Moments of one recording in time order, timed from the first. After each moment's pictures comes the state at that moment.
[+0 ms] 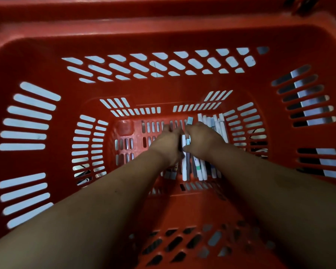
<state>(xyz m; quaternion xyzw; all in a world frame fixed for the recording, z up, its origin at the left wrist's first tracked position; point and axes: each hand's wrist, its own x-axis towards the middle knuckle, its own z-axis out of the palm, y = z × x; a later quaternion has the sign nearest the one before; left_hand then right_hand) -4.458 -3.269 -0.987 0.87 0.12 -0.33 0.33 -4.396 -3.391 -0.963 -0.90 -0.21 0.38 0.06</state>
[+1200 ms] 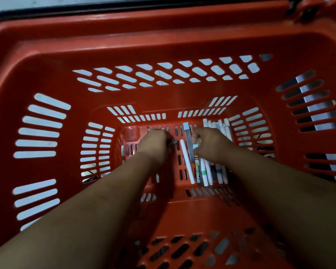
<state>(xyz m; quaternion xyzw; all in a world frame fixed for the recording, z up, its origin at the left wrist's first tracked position) -4.463 -3.233 -0.991 0.90 0.18 -0.25 0.30 -4.391 -3.406 -0.969 -0.88 -0.12 0.40 0.24</state>
